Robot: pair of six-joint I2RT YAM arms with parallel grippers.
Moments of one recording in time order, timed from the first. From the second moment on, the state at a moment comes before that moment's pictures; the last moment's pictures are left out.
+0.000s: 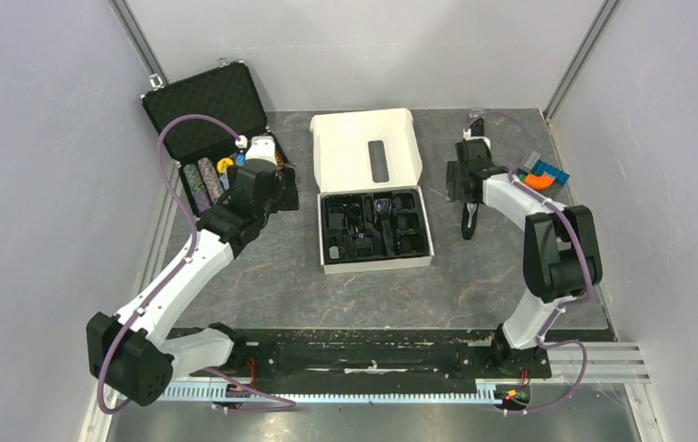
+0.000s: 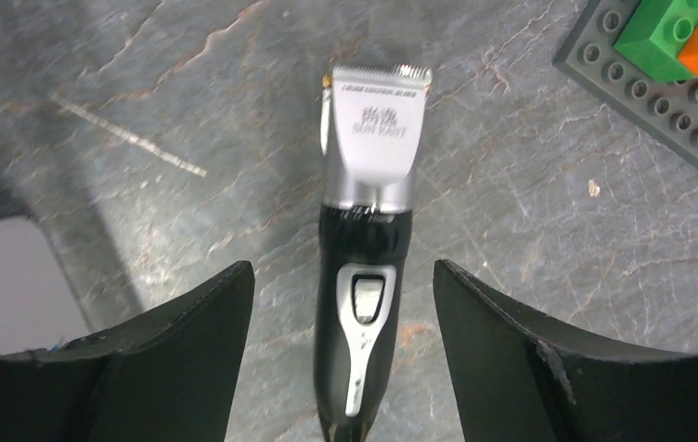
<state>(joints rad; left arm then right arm) -0.45 1.15 0.99 -0.42 -0.43 -0.24 0.21 1.72 1.13 -0.36 0.35 0.19</state>
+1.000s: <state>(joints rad) -0.45 1.19 0.99 -0.42 -0.41 -0.24 0.11 1.77 1.16 -0.34 0.18 0.19</state>
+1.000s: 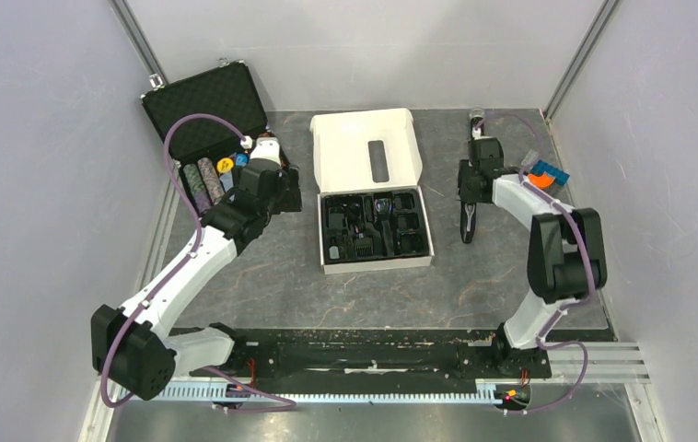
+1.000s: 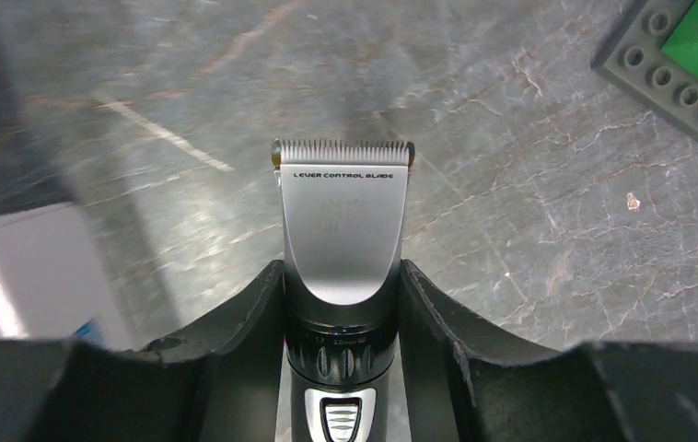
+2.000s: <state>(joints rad) -0.45 0.85 0.74 -0.45 -0.47 -0.33 0.69 1.56 0.93 0.07 0.35 0.38</state>
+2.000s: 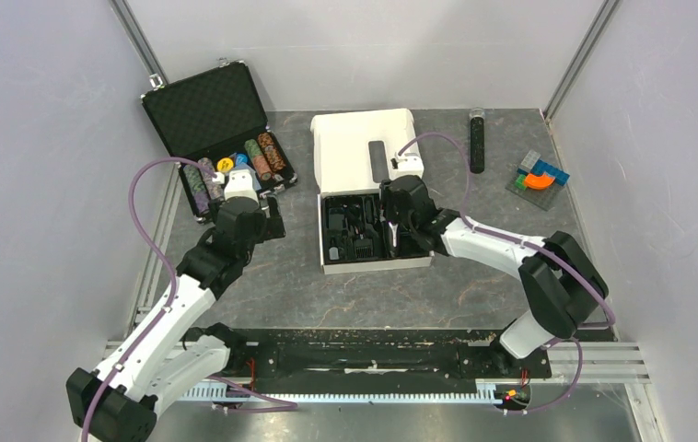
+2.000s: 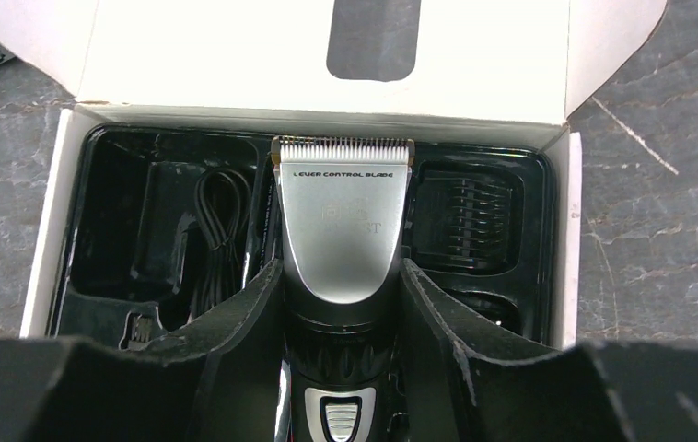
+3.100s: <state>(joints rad) -0.44 0.88 0.74 -0.45 -0.47 -0.34 0.74 1.70 1.03 -0.05 0.45 0.45</state>
